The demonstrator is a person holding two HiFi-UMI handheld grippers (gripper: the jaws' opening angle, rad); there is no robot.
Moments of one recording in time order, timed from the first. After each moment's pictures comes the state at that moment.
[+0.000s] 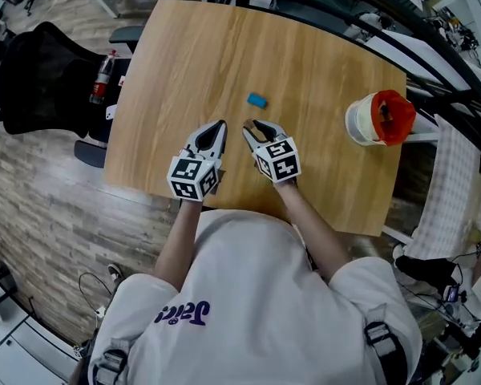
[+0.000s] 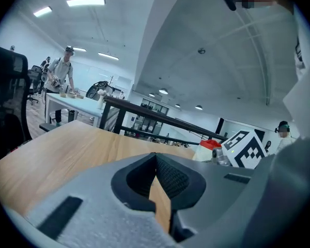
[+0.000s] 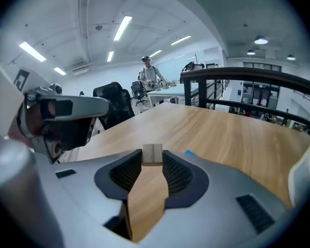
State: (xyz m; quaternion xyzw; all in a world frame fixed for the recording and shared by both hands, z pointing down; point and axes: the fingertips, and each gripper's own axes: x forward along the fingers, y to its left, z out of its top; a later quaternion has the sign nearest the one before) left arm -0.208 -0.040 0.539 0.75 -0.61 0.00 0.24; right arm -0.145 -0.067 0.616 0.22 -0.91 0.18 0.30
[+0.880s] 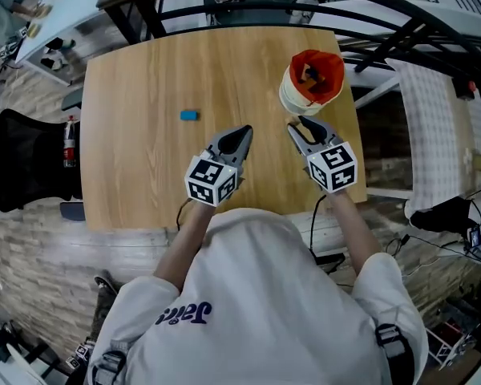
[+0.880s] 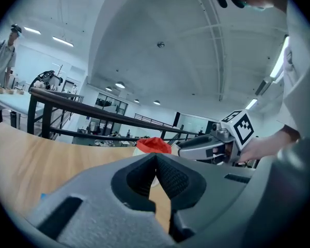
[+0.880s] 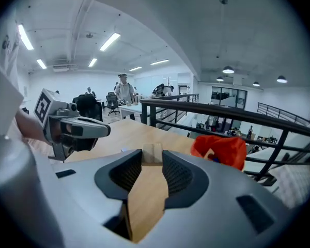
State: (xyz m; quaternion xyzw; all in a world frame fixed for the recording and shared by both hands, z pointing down) left arm 0.066 -0.082 0.469 0.89 -0.41 0.01 0.18; right arm 0.170 -0.107 0.476 0.38 -0.89 0.10 0.25
